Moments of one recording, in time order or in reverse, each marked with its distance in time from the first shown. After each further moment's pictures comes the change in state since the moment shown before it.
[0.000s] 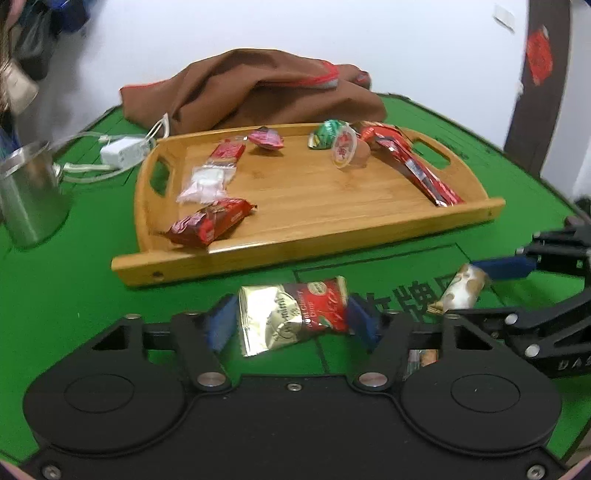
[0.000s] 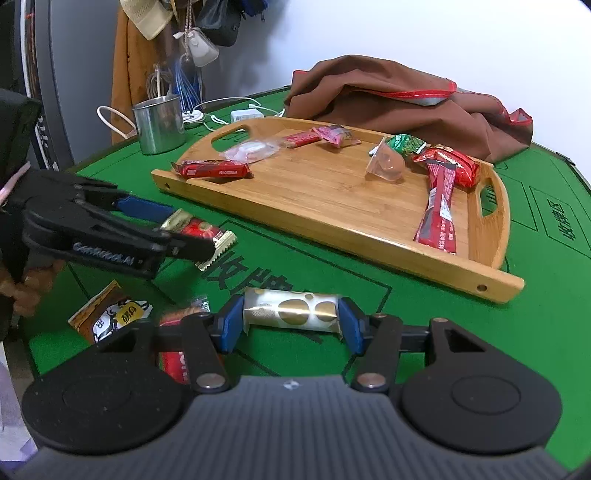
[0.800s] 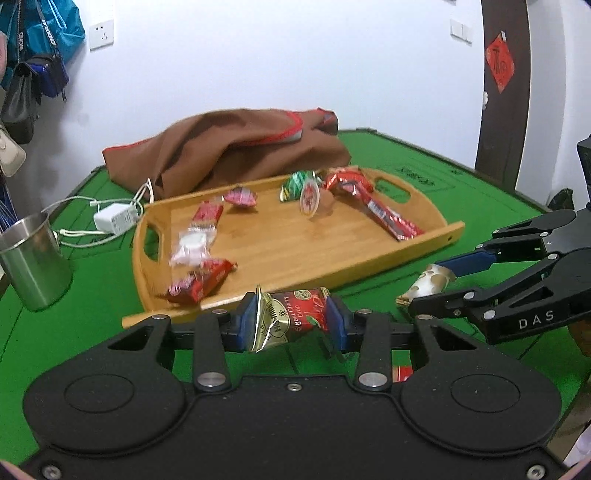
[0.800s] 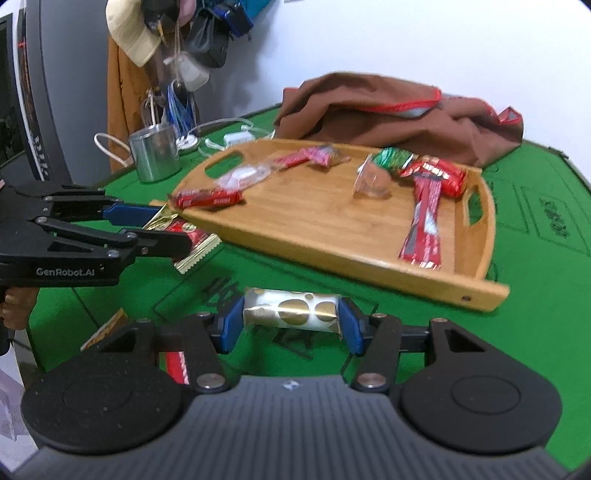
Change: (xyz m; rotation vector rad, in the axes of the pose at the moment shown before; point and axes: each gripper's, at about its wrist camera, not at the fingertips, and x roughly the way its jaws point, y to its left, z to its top) left arm -0.044 -0.015 0.009 0.090 -0.146 -0.031; right arm -0.016 -0.013 0.013 0.063 -0.062 -0.001
